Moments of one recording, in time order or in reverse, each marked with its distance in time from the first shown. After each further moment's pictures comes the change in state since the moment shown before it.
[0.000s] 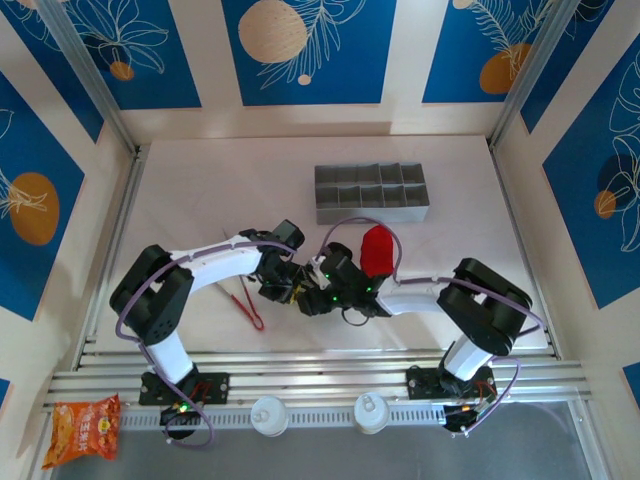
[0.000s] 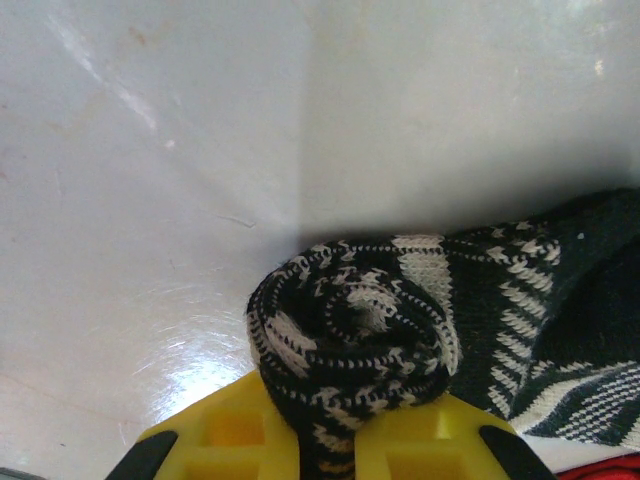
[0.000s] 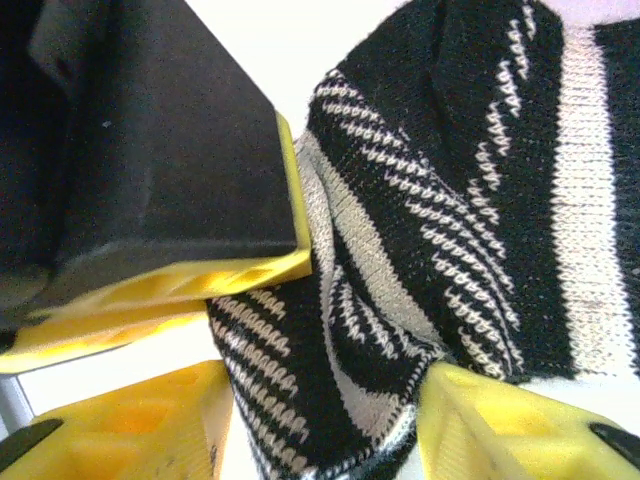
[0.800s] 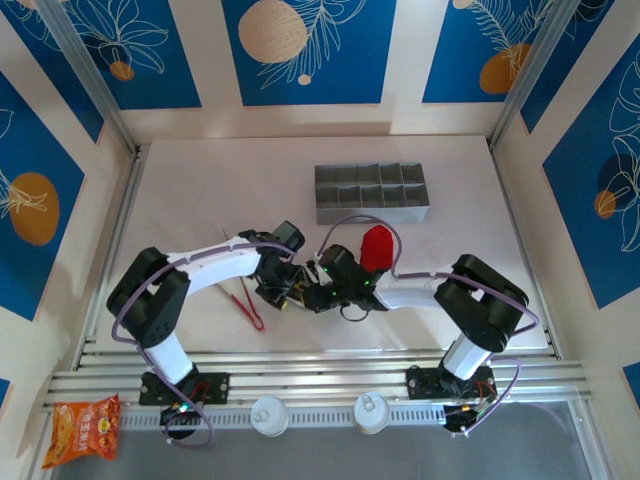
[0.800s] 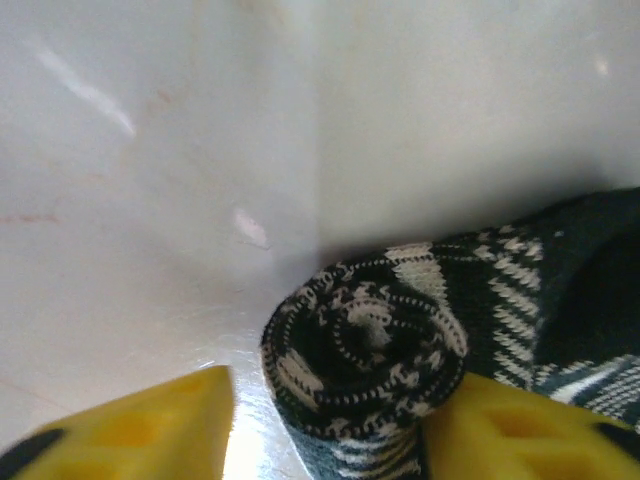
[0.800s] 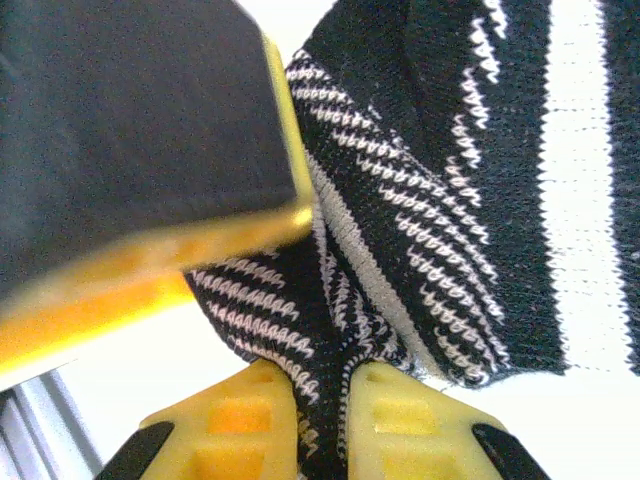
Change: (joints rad) left arm -0.011 -0.046 -0.005 -0.028 -0.084 0.088; right arm -0.047 0.020 0.031 -0.068 -0.094 0.122
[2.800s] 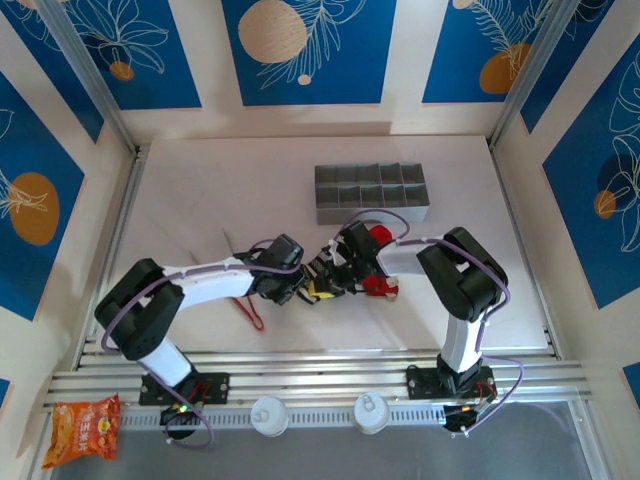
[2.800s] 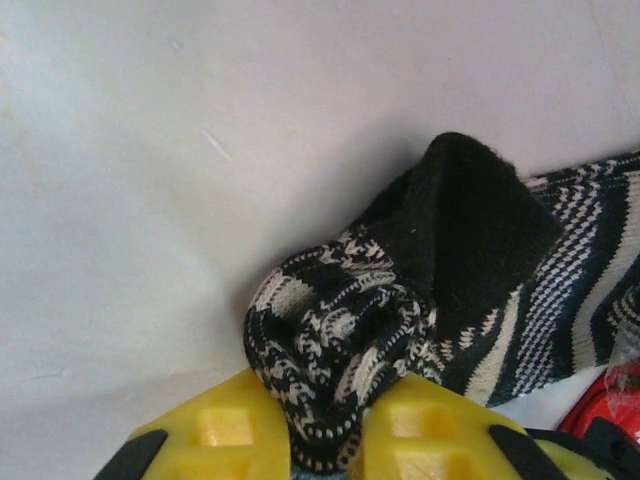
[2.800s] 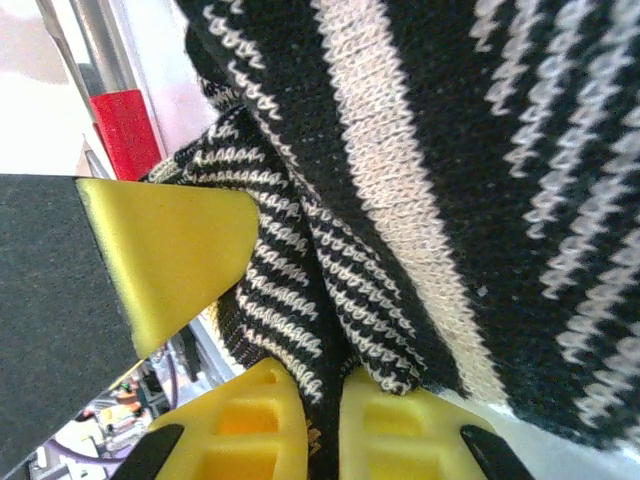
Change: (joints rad) left arm -0.054 -0.050 -0.200 0.418 -0.101 0.191; right arm -0.271 0.196 0.151 -0.171 -0.518 0.067
